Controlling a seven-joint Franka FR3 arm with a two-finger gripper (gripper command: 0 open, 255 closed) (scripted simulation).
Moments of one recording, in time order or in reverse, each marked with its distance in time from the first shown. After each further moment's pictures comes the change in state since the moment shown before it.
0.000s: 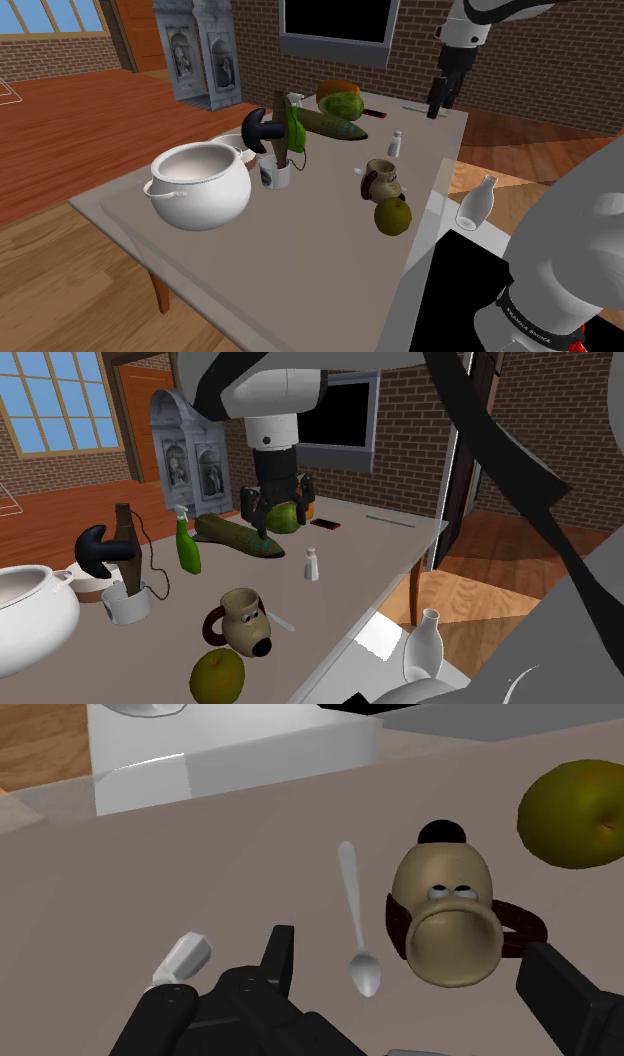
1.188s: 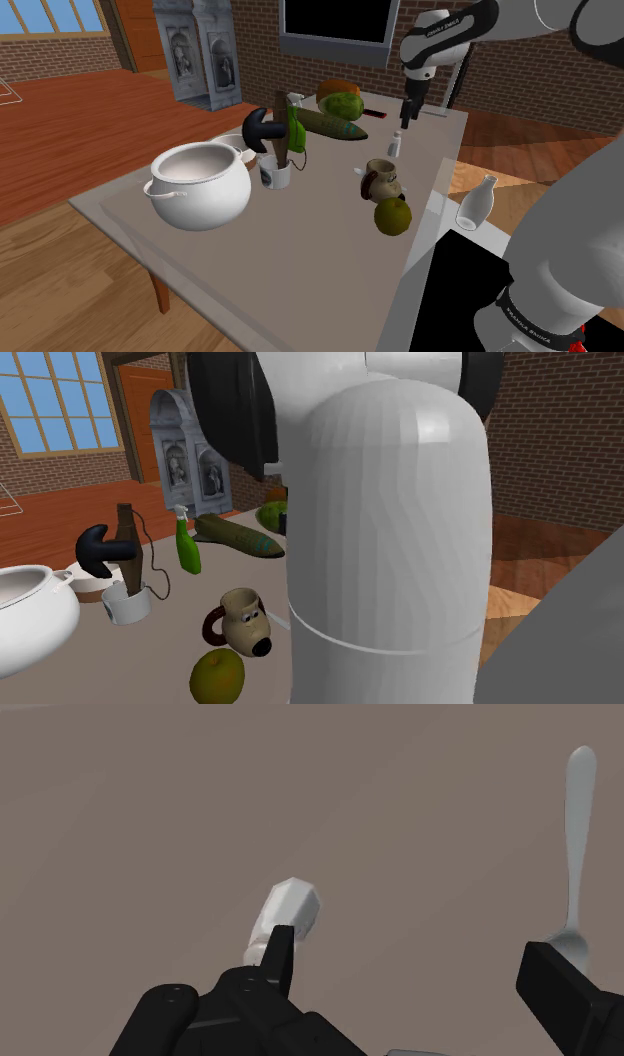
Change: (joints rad) arm -0.038 0.655 -0.201 0.358 0.119 0.277 -0.370
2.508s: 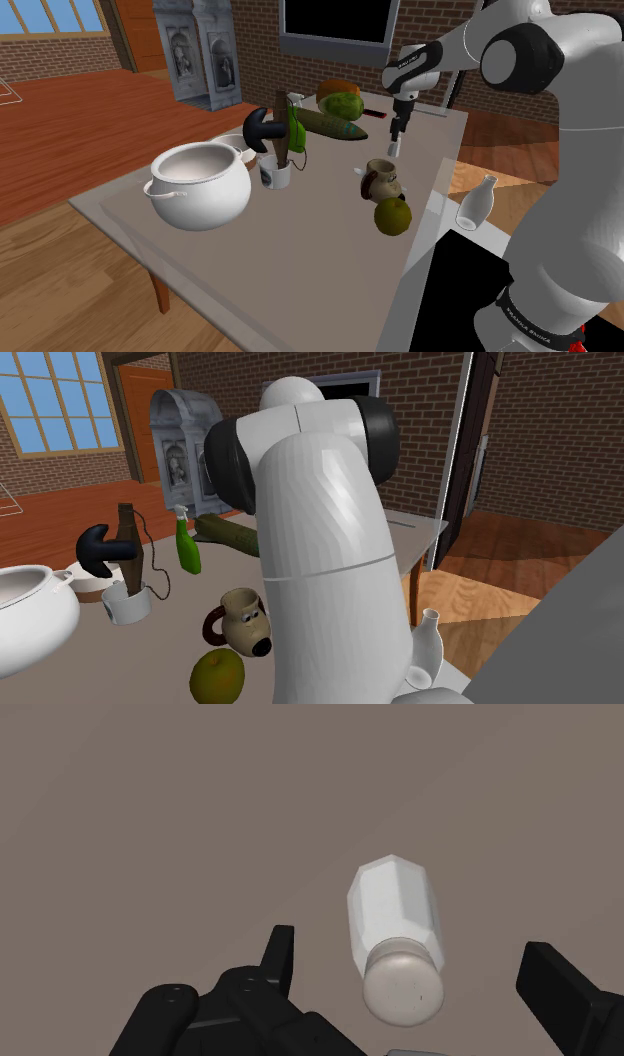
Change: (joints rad) arm -0.102 0.367 0.014 0.252 0.133 0.088 -0.159
